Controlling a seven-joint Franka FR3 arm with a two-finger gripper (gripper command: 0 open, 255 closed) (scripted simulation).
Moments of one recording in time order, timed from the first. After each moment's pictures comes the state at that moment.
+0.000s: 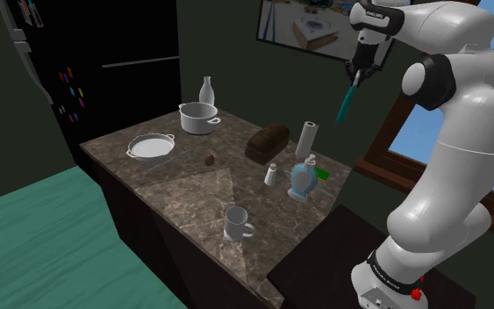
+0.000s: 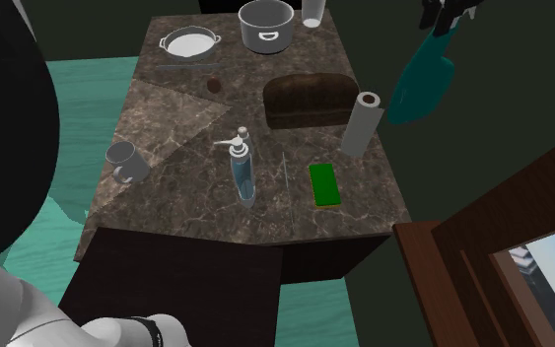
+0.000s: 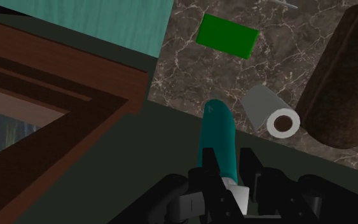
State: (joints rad) arm -0.43 0.28 -0.34 -1.24 -0.02 1.54 0.29
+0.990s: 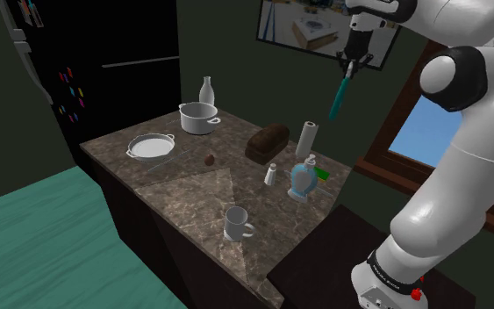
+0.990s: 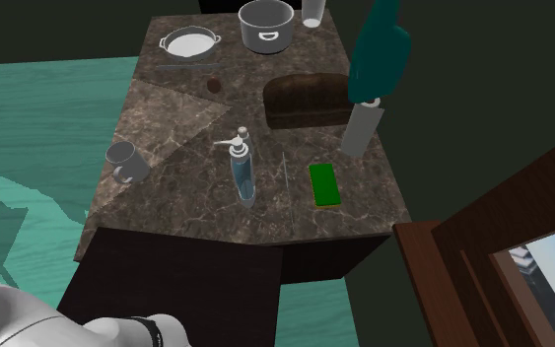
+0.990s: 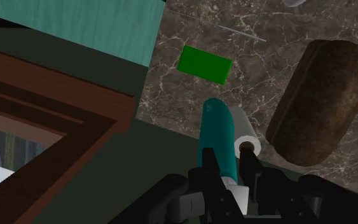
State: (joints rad) arm -0.31 0.13 -0.29 -1.31 -0.08 1.46 0.44
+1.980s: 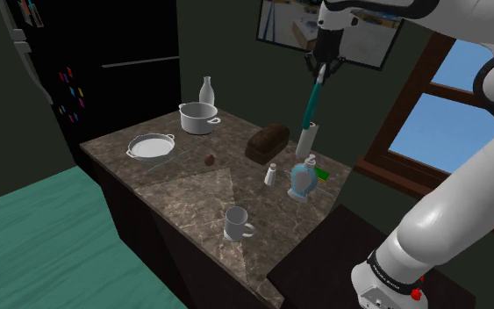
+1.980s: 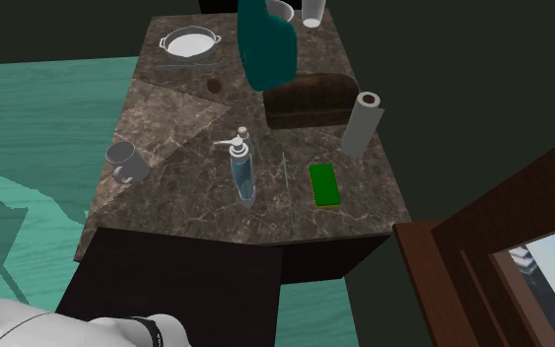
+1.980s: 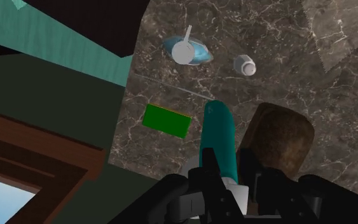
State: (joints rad) arm -0.12 -0.11 -0.10 -1.60 -0.13 1.47 0.82
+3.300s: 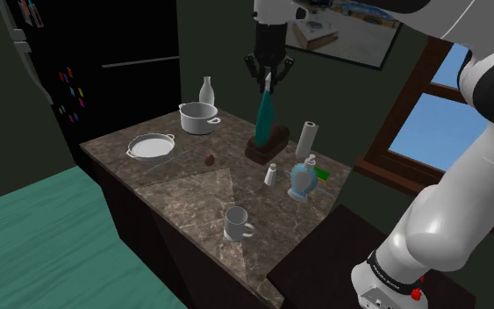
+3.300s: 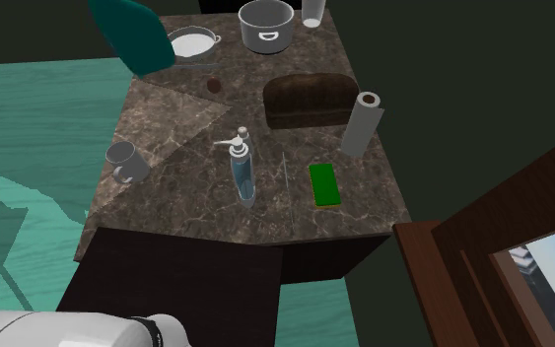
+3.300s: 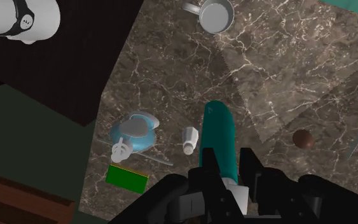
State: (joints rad) arm 0.10 -0.03 0.18 -1.48 -0.09 1.38 1.31
